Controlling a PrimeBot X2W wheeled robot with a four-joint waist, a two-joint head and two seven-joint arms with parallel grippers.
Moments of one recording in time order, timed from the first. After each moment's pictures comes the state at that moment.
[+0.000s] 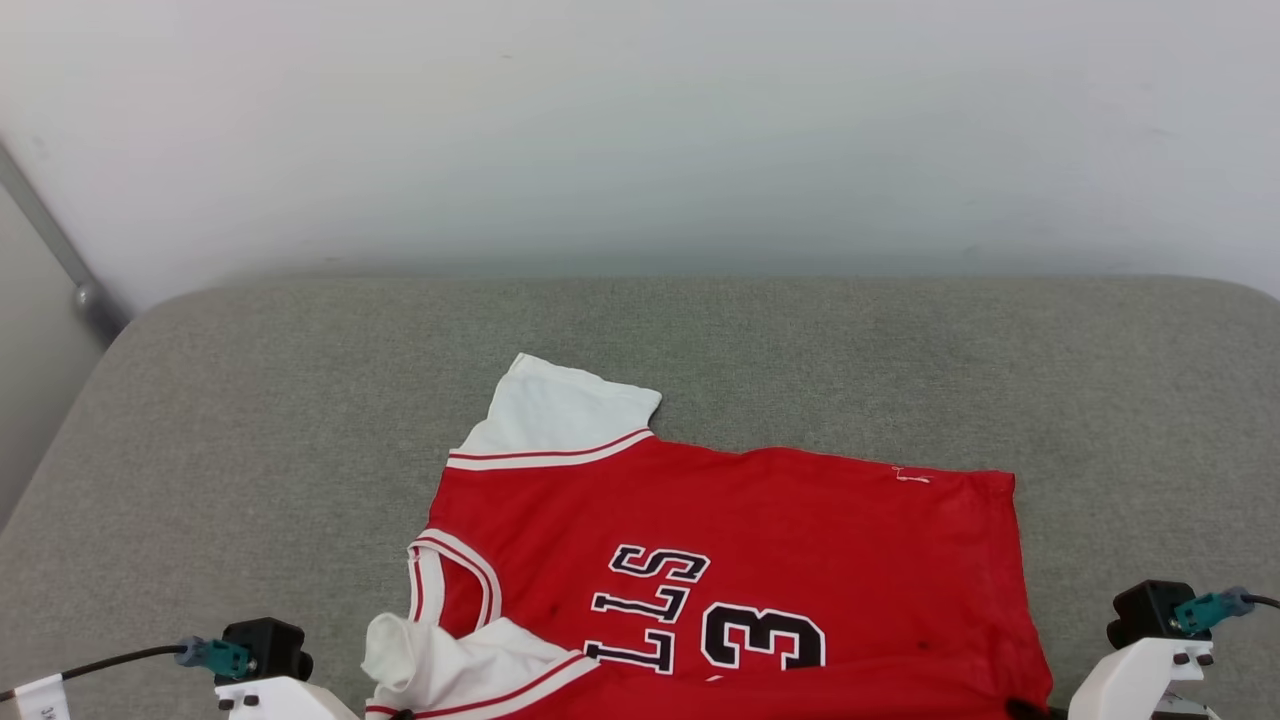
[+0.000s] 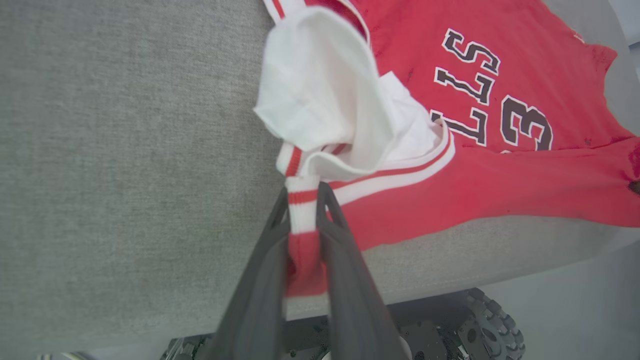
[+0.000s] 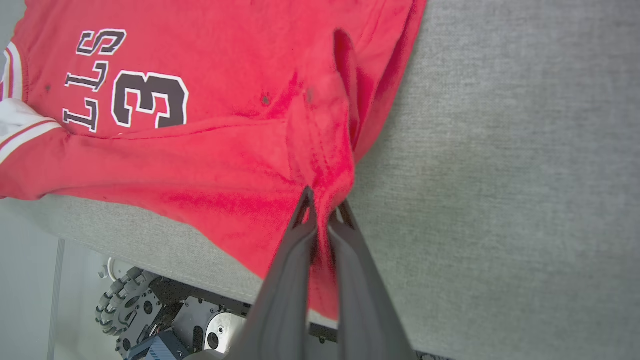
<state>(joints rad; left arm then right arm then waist) 0.09 0.55 -0.36 0.01 -0.94 0.14 0.50 0.07 -0.25 0.00 0.13 0.56 0.13 0.78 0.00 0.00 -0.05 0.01</state>
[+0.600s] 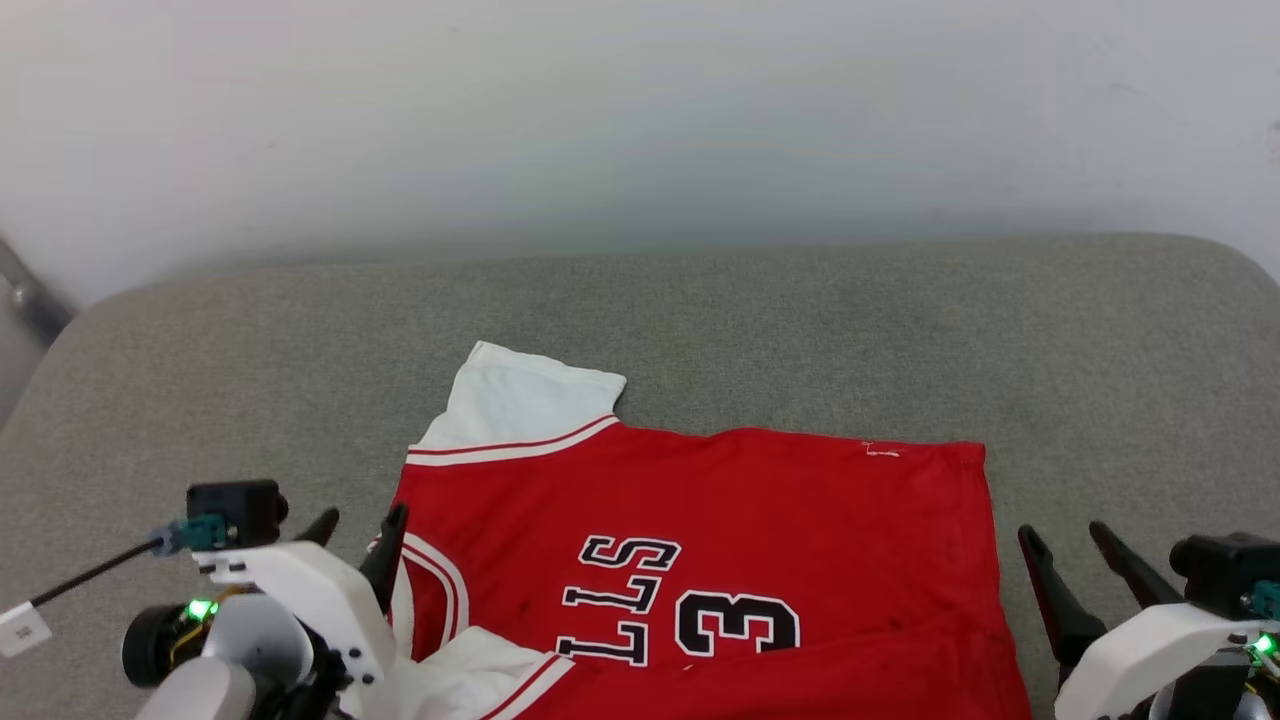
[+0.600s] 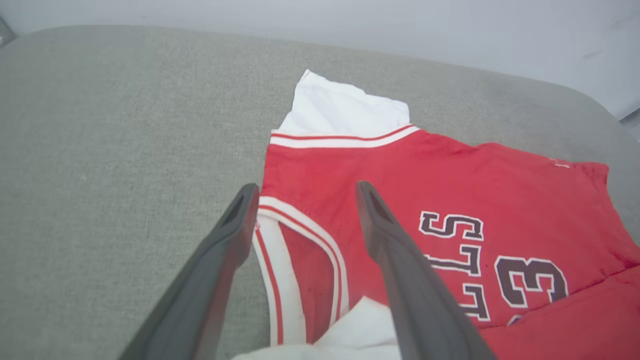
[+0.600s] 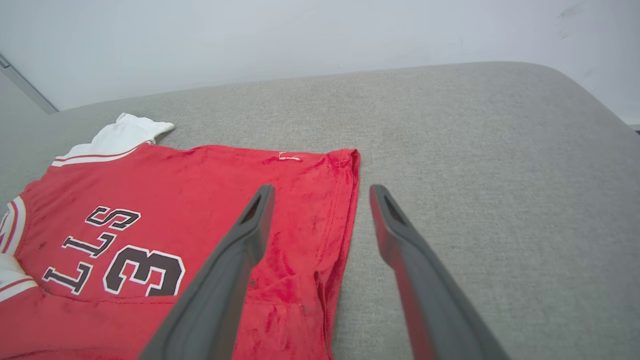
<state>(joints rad) -0.12 0.48 -0.36 0.10 -0.76 0.16 0.24 0.07 -0.16 -0.05 0.01 0.30 0.13 0.24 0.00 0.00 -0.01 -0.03</state>
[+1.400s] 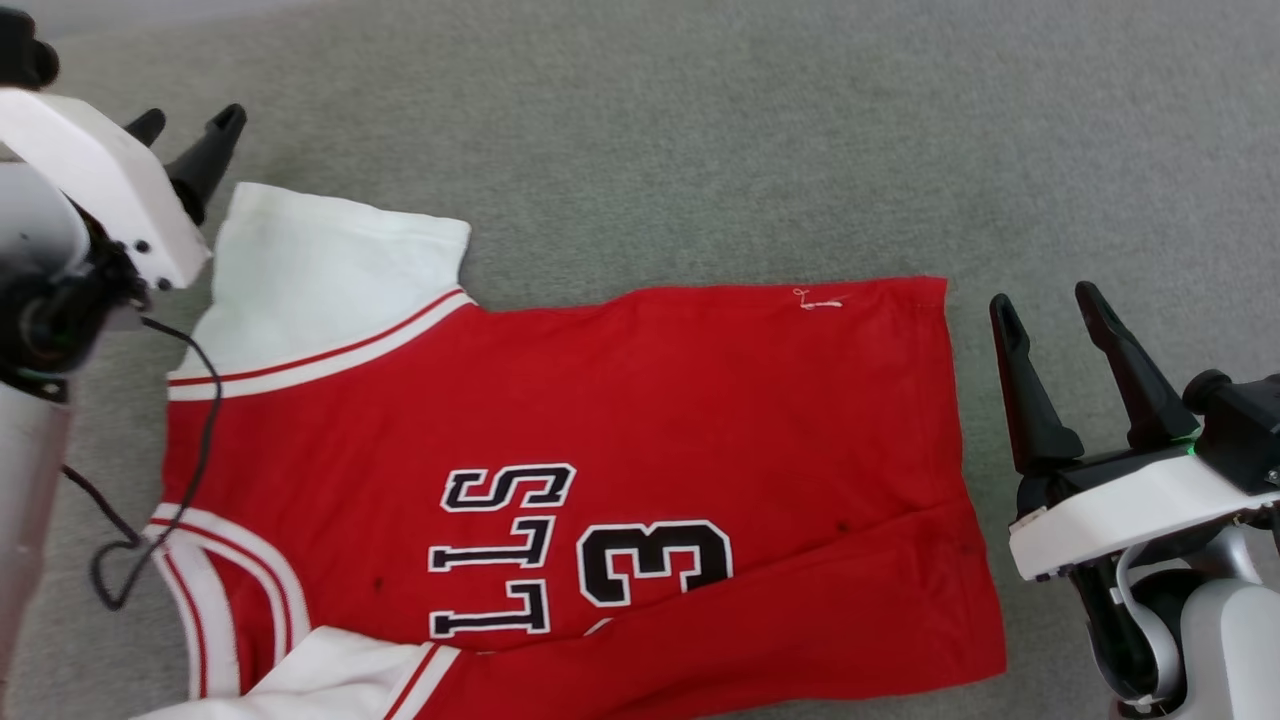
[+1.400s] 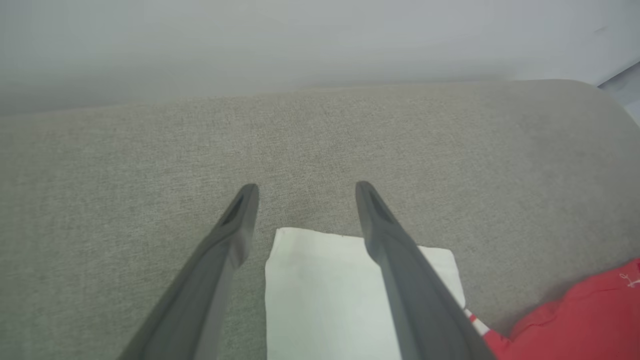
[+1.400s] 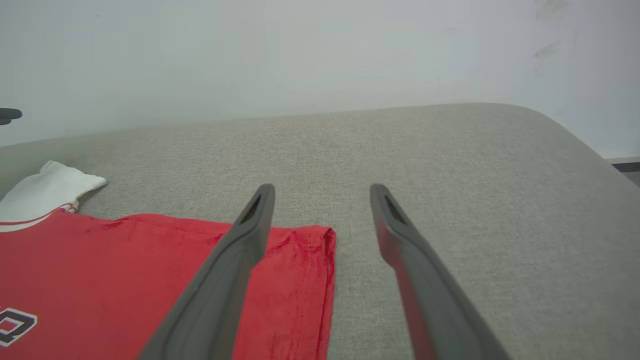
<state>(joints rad) -0.82 0.59 -0.29 0.40 -0.82 -0.04 0.45 -0.18 -0.07 0.00 -0.13 0.21 0.13 0.07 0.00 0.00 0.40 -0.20</state>
